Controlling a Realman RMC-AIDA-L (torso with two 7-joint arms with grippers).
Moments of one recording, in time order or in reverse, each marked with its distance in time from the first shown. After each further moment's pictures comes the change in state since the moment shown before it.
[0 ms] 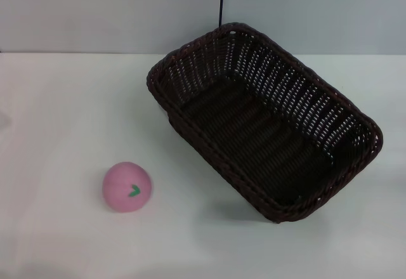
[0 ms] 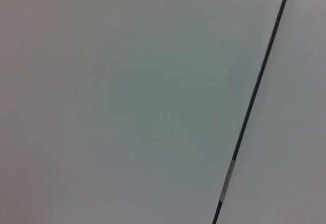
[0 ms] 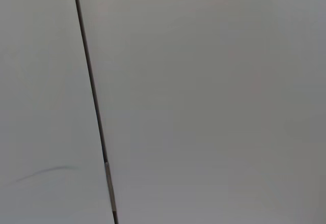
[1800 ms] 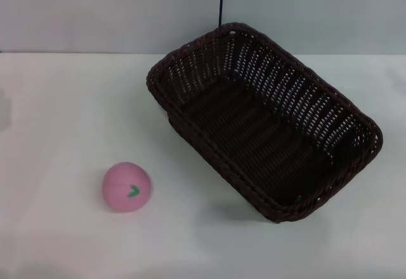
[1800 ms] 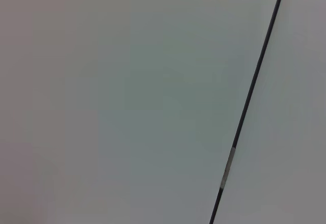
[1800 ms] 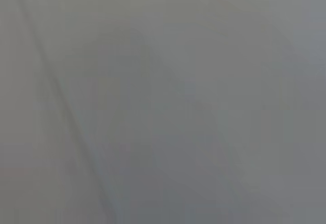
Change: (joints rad) left arm -0.001 0.001 0.011 0.011 0.004 -0.036 -0.005; right arm 0.001 -0.071 -0.627 -0.914 -0.535 -0.404 1.454
